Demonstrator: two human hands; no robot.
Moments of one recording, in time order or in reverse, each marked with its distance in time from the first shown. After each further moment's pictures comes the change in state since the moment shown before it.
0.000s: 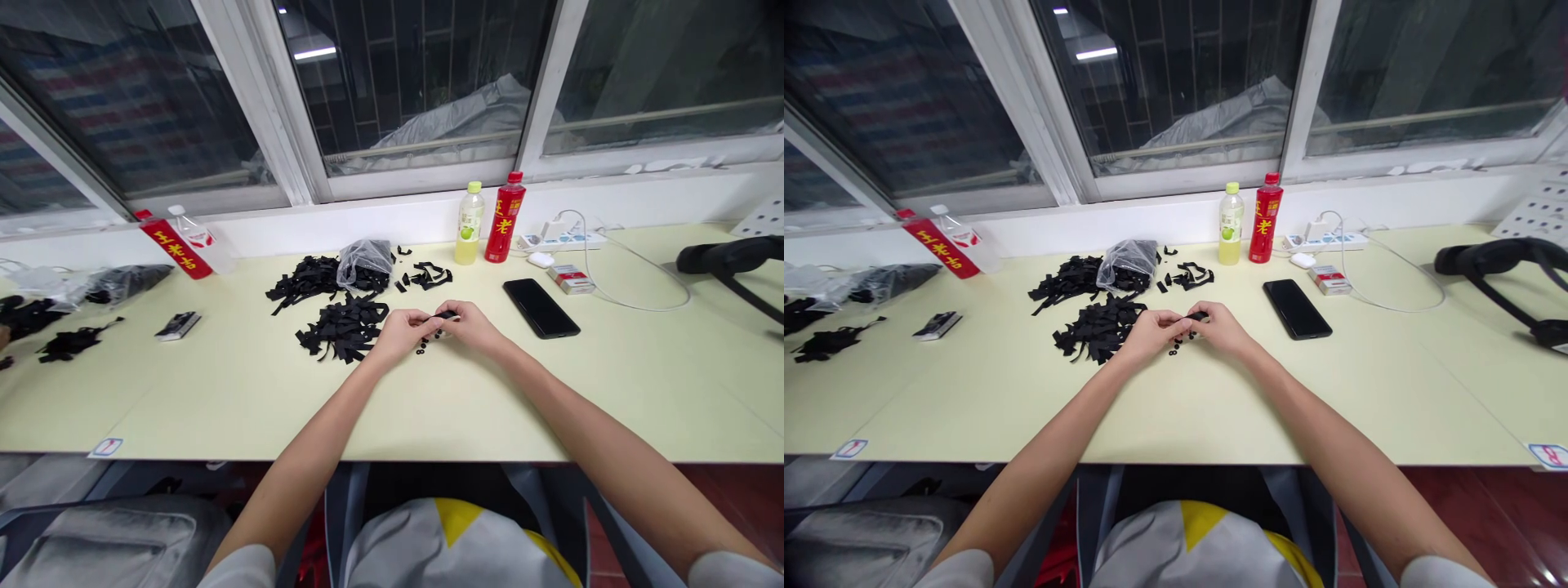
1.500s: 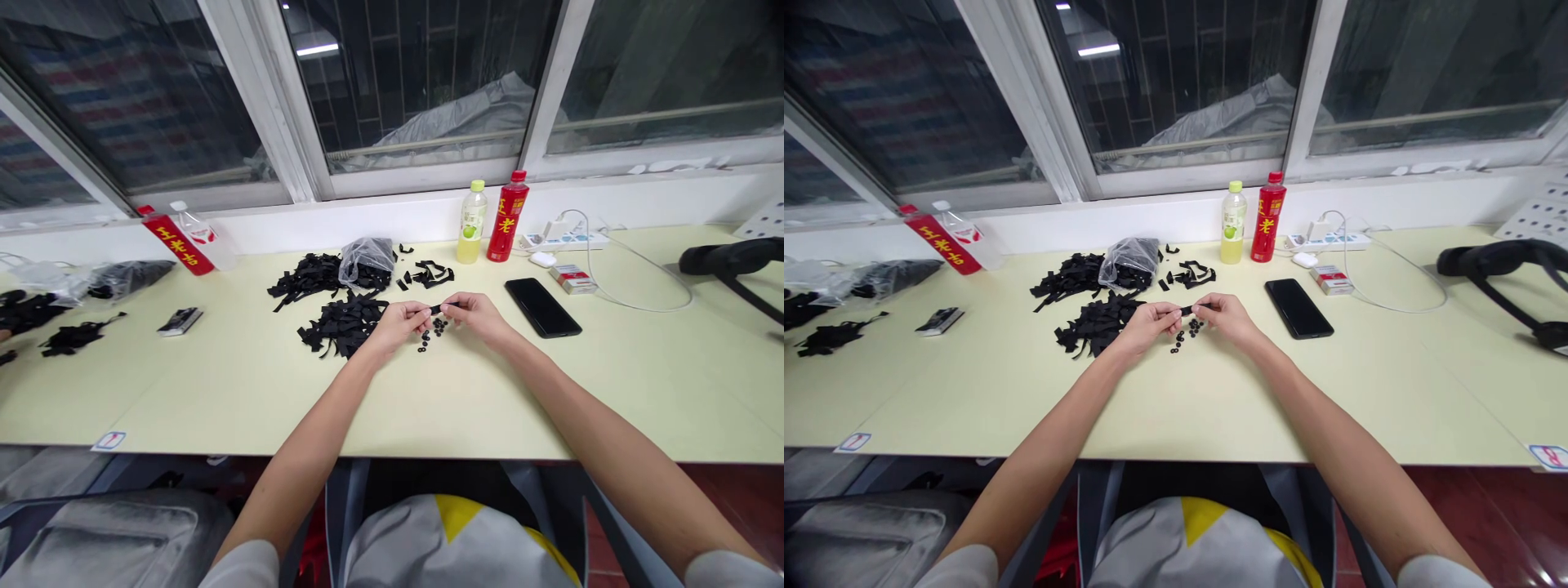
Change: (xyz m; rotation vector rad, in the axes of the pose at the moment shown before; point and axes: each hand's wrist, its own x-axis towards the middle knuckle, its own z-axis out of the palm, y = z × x) left_hand 0.006 0.002 -0.015 -0.073 -0.065 0.018; right_hand 0.004 0.000 -0.015 0.056 0.087 0.020
